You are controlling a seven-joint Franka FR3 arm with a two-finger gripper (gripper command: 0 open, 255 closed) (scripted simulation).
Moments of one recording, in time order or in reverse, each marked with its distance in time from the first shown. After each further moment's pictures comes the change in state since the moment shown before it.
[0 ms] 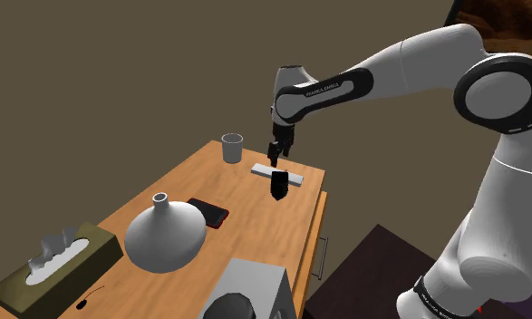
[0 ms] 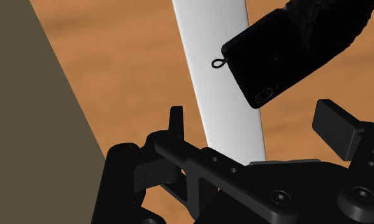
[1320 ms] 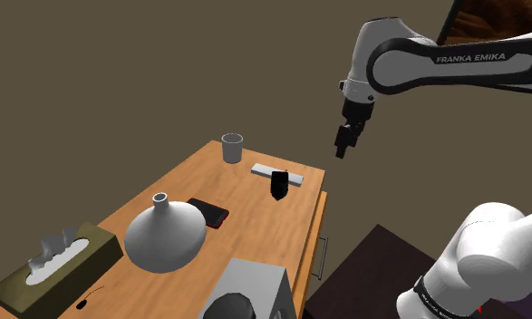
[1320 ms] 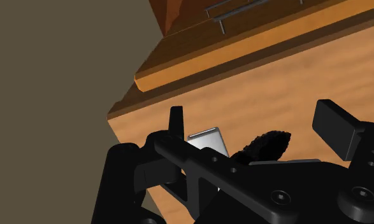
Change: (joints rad) arm -0.041 -0.749 -0.012 -0.436 -0.048 -0.320 0.083
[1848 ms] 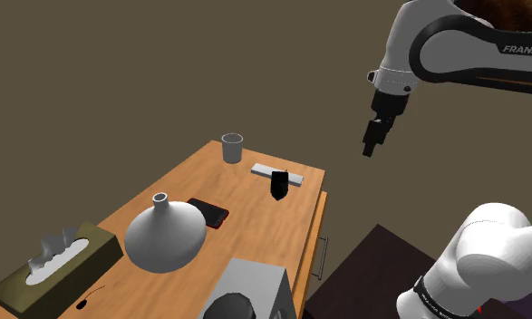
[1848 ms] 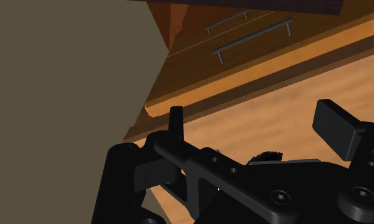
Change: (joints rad) arm -0.017 -0.215 0.008 -0.043 -0.007 -0.174 0.021
